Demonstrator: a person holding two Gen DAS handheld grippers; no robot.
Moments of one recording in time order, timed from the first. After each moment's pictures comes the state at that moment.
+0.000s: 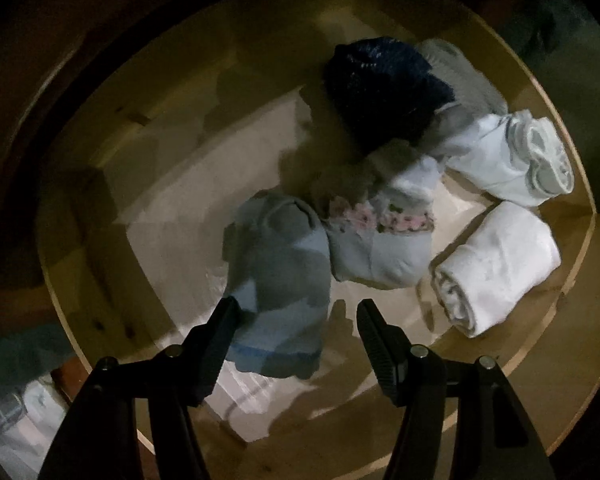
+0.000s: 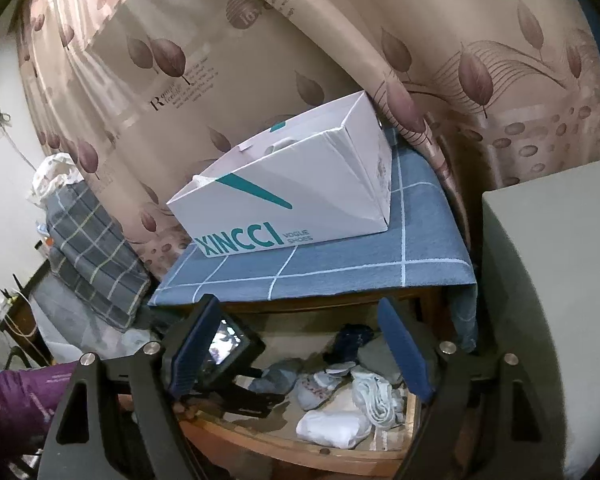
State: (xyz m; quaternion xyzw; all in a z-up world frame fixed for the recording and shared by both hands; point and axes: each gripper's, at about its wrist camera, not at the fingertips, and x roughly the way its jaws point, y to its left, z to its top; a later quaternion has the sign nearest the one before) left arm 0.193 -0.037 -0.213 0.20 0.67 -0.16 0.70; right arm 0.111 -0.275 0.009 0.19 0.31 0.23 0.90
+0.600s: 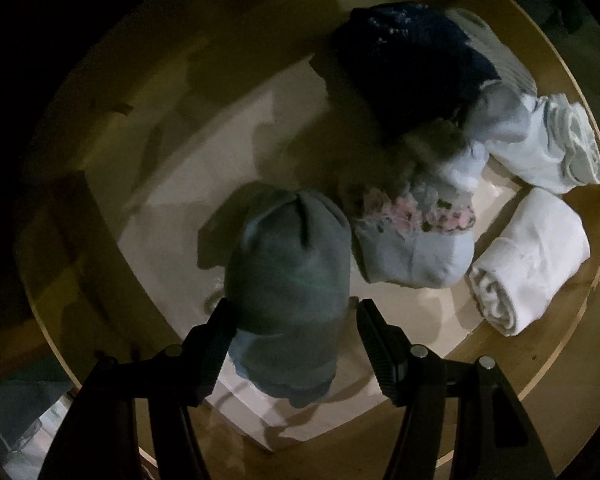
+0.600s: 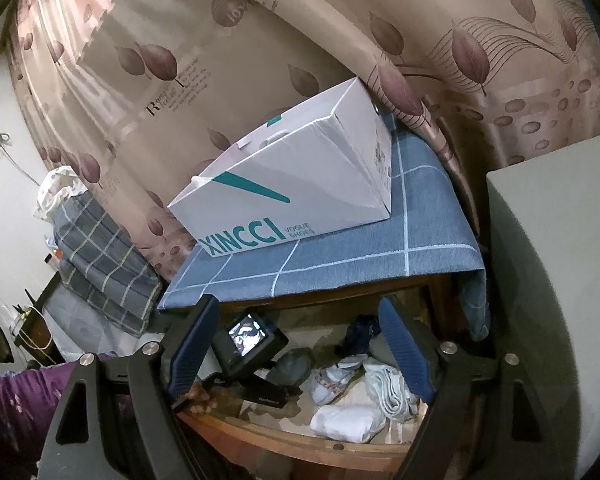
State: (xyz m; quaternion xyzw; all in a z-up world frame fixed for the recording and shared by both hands) left arm 0.222 -0.026 -0.240 0.22 0.69 -0.17 0.67; right arm 0.117 -0.279 0.000 0.21 0.33 0.24 0.89
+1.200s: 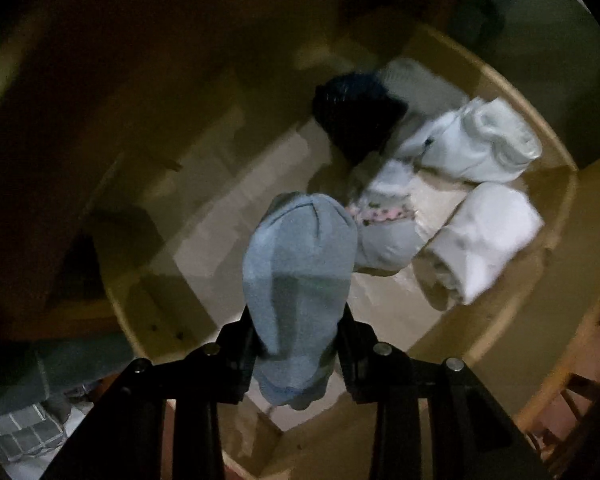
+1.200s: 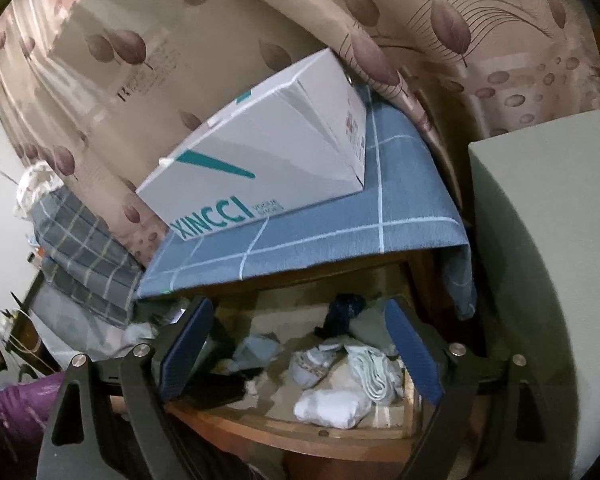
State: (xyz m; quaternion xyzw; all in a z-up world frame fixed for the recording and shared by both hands) left arm 0.168 -0.039 -0.168 0.28 0.58 -0.17 0.74; right arm 0.130 -0.275 -0.017 0.19 0.39 0.20 0.88
